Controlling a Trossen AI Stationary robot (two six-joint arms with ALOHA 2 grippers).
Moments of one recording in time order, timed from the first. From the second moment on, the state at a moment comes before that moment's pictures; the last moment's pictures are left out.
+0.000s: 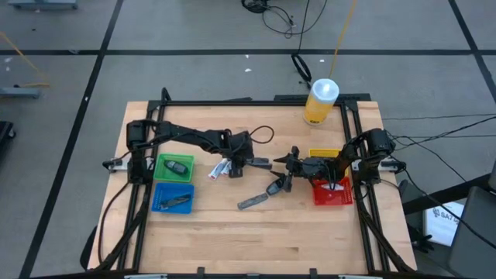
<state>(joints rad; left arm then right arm) 0.21 1.94 1.14 -0.31 0.07 0.22 0.02 1.87 0.29 1.27 0.27 0.06</state>
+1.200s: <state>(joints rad) -0.25 1.56 1.53 -1.57 -0.10 -0.70 -0.04 1.87 0.29 1.33 0.26 0.01</state>
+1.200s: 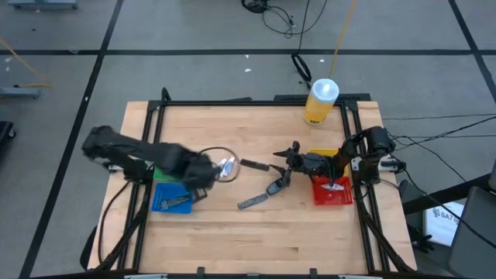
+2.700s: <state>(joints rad) -0.57 1.47 0.98 -1.52 0.04 -0.89 -0.04 1.87 0.29 1.52 0.16 0.01</state>
